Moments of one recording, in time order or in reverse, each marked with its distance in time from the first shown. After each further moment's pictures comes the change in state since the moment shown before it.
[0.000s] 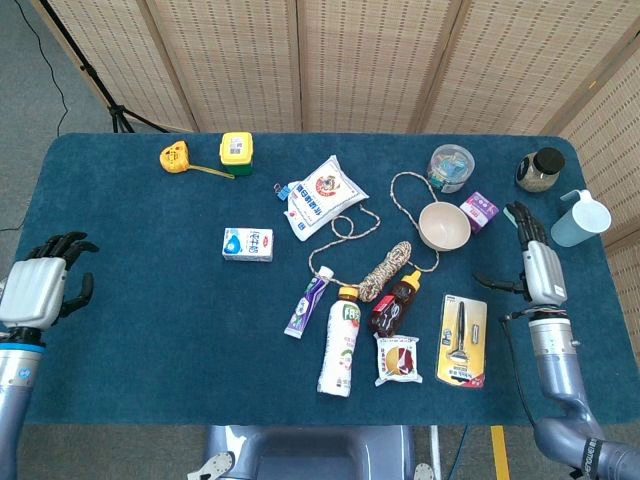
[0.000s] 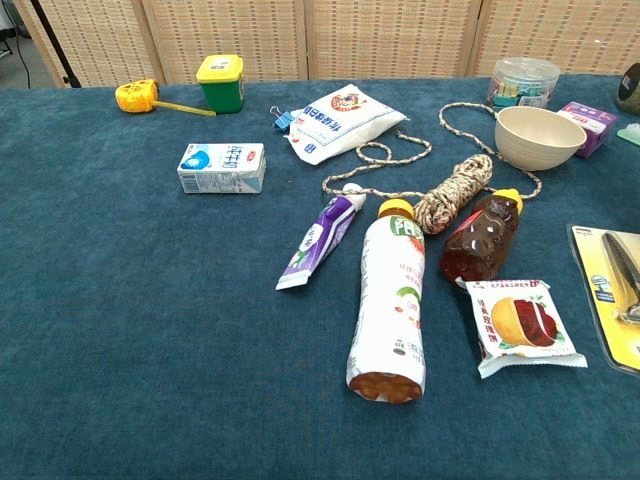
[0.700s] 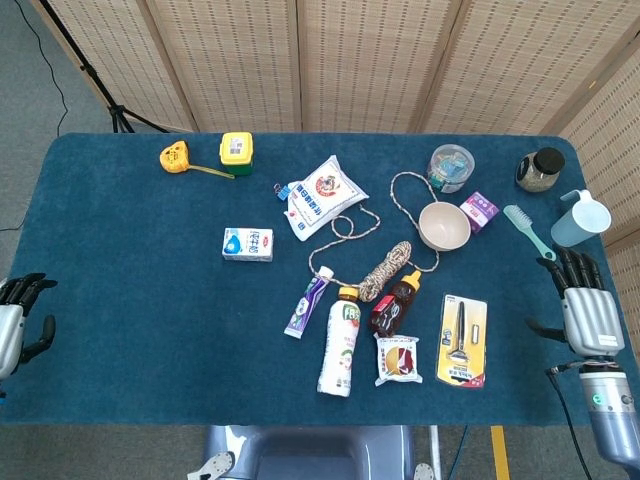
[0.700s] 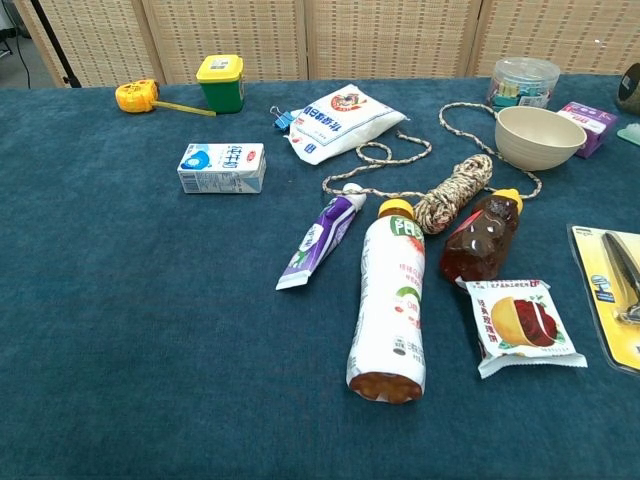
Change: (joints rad) left arm 0.258 -0.017 0.029 0.102 0.198 0.059 -0.074; right arm -0.167 0.147 -0.180 -0.041 -0.167 0.189 -0.275
